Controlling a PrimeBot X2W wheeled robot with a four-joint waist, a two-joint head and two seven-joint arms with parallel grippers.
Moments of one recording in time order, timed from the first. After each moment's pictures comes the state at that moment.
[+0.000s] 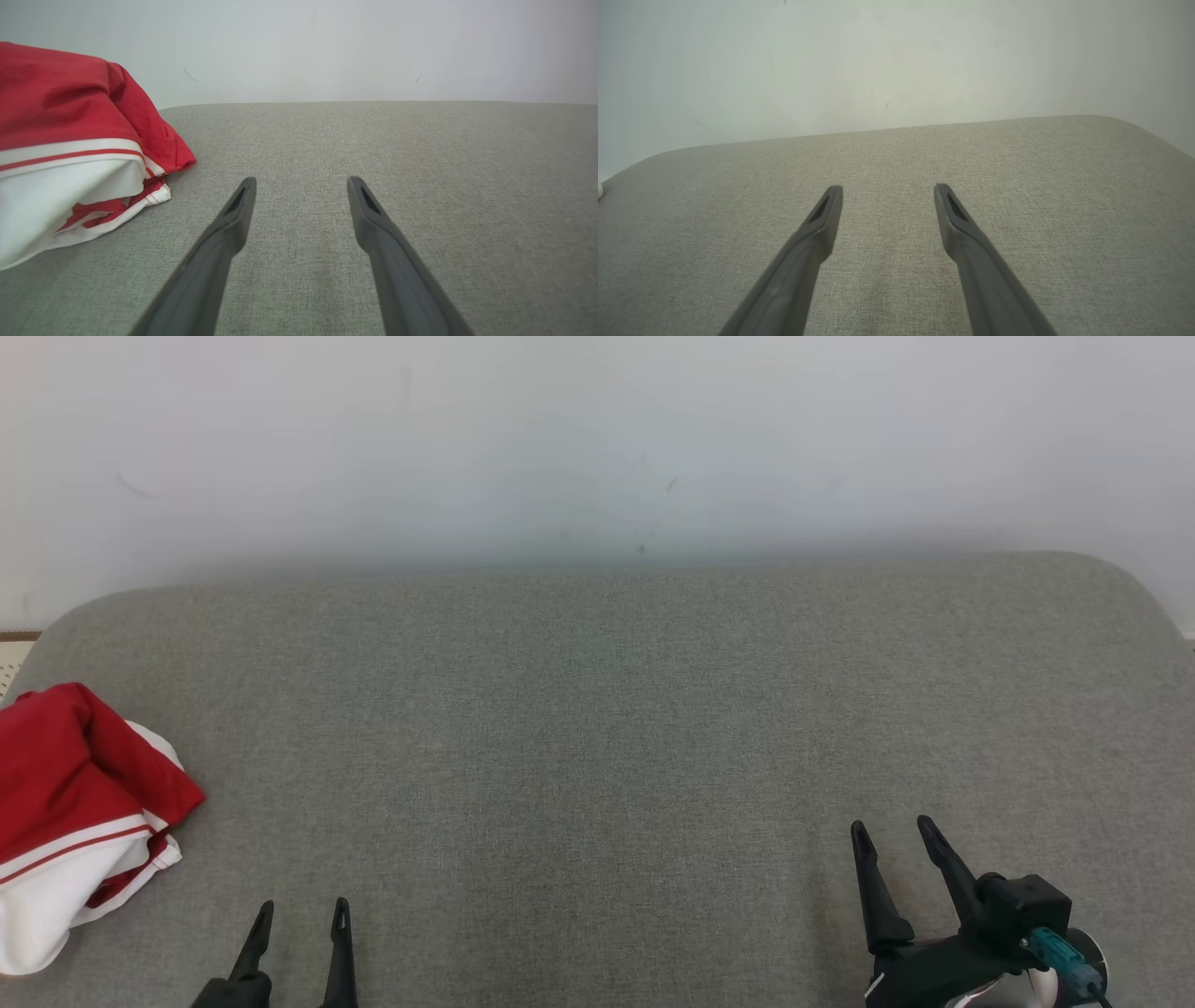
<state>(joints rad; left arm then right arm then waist) -0.10 0.12 -0.11 0.22 -0.13 0.15 -0.24 -0.15 -0.15 0.23 0.32 0.20 0.13 -0.24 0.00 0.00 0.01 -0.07</state>
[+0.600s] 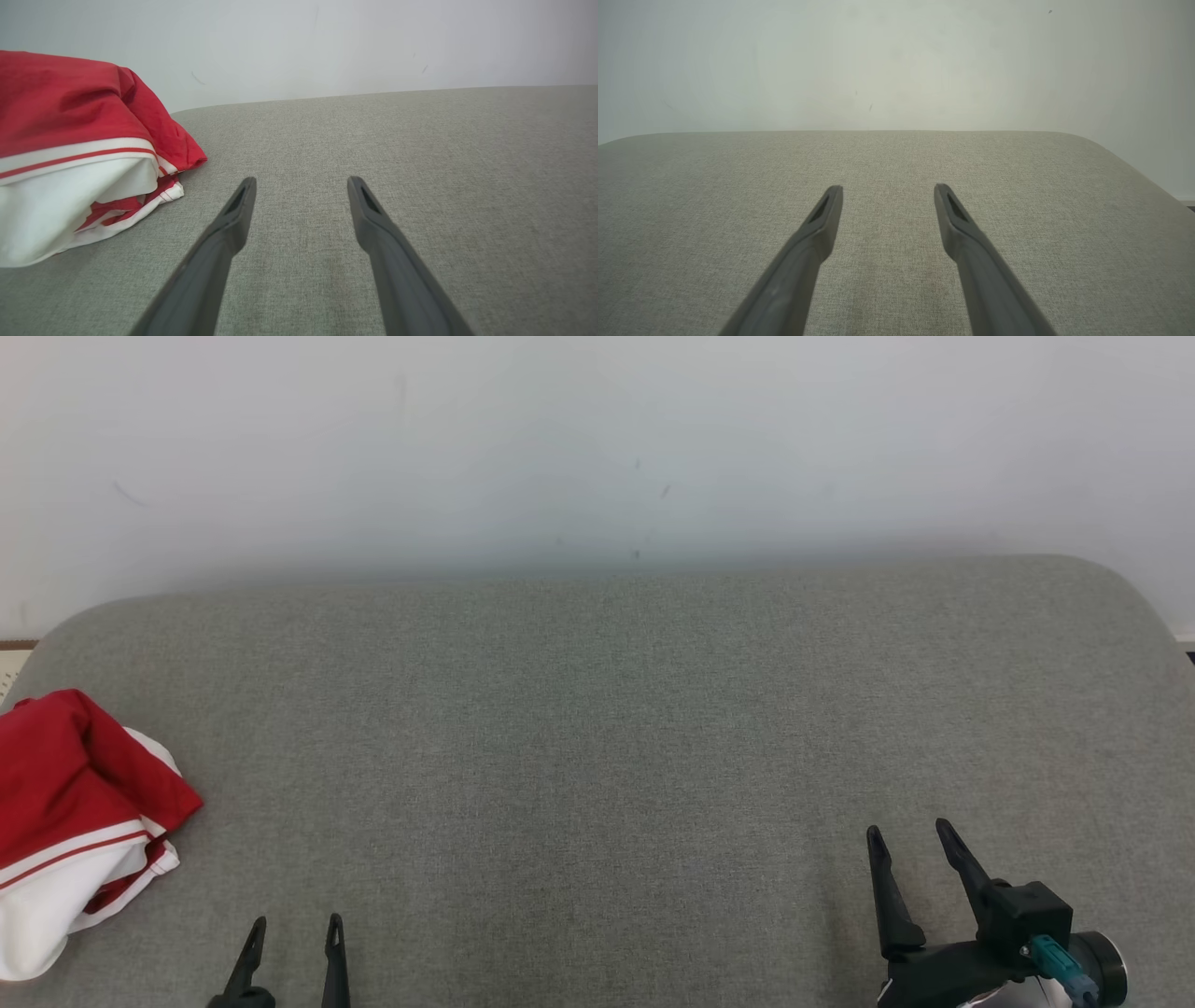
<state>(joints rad) -0.09 0.10 -0.06 0.25 -0.03 0.15 -0.26 -0.15 -0.12 0.15 0.34 0.05 0.13 -0.26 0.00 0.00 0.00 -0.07</state>
